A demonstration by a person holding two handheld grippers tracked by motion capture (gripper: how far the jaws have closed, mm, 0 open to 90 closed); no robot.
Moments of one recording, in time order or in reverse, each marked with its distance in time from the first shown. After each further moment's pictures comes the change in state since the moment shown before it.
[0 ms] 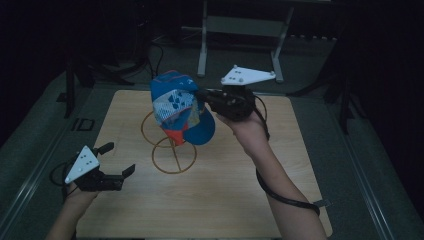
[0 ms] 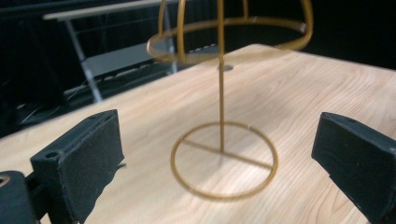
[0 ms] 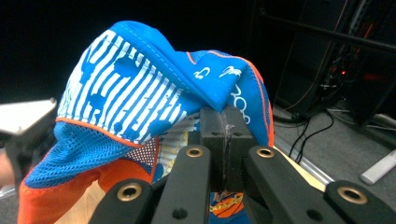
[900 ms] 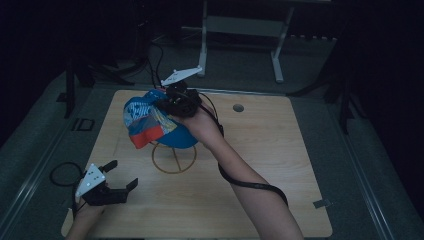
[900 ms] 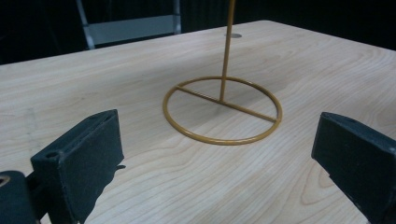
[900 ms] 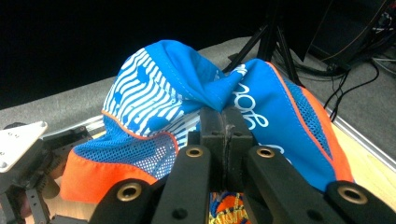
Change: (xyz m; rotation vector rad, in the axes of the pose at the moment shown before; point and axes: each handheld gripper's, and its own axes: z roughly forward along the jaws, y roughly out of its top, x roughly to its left) left arm -0.009 -0.059 0.010 0.049 -0.002 -0.119; right arm 0.021 -0.005 0.123 0.255 0.078 0.020
